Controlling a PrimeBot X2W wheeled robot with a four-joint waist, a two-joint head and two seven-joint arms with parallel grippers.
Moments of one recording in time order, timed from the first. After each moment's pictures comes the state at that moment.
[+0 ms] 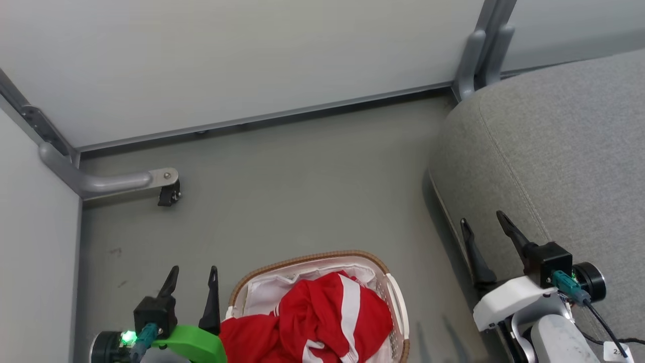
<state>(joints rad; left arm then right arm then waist) -0.08 0.05 -0.09 0.46 -0.11 -0.11 -0.26 -0.16 -0.05 0.04 0.32 0.07 0.13 -0.26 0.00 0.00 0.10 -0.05</state>
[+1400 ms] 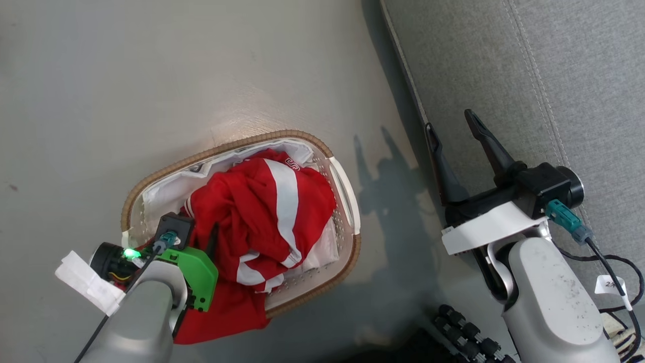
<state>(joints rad) -0.62 0.16 -0.50 1.11 -0.23 -0.13 -0.26 -0.39 -0.05 0.17 0.17 0.16 0.13 -0.26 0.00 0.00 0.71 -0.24</state>
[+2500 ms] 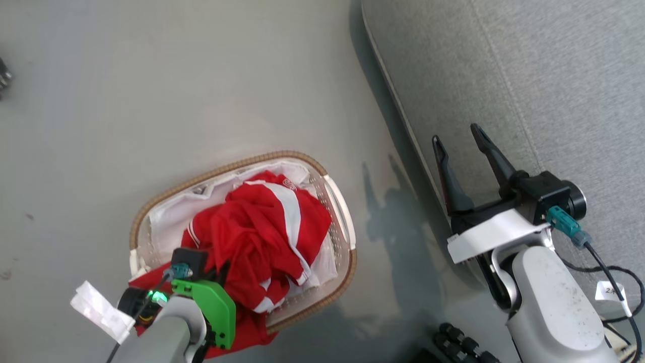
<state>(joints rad) -0.56 0.19 -0.88 1.07 -0.73 -0.13 -0.22 -0.37 -0.05 0.15 0.22 0.16 0.13 -0.26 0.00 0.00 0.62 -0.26</state>
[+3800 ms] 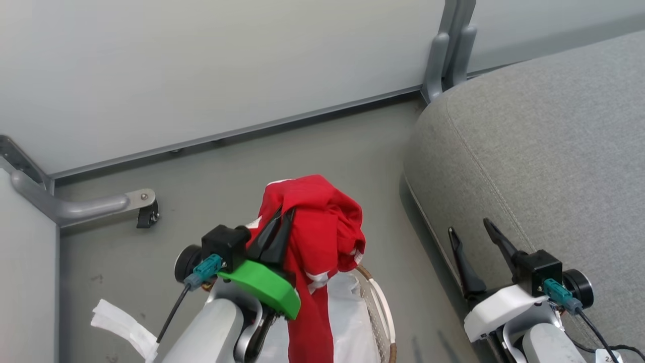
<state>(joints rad) -0.35 0.09 -0.55 0.44 -0.48 -0.13 -0.26 -0.14 -0.05 0.09 0.31 0.10 0.13 -0.26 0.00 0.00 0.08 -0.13</state>
